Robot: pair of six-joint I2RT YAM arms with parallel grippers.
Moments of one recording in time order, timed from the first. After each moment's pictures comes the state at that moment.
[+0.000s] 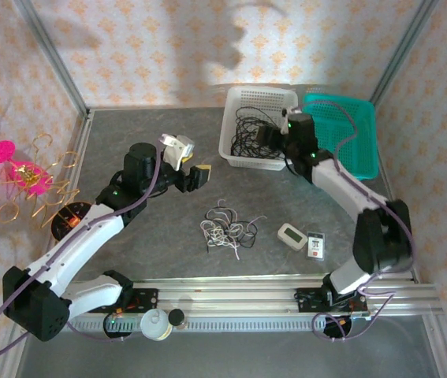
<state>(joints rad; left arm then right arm) -0.43 1.11 0.93 -0.16 0.31 -0.03 0.34 1.51 1.10 -0.10 -0.07 0.45</state>
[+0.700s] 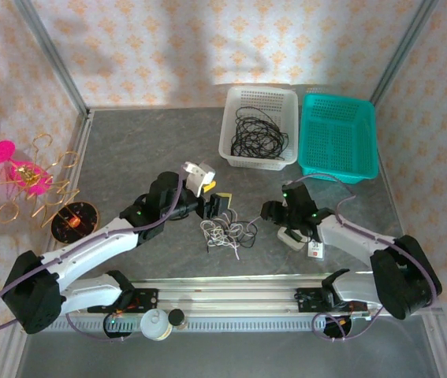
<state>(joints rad) -0.66 1.13 0.69 0.08 0.23 -0.22 0.48 1.25 0.52 -0.15 -0.15 0.71</state>
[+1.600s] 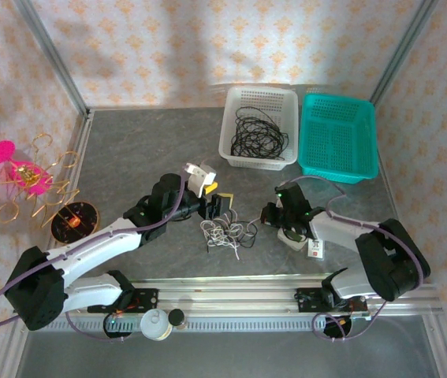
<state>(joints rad) -0.67 1.16 0.67 0.15 0.22 -0.25 0.49 1.36 0.52 -0.05 -0.23 0.71</state>
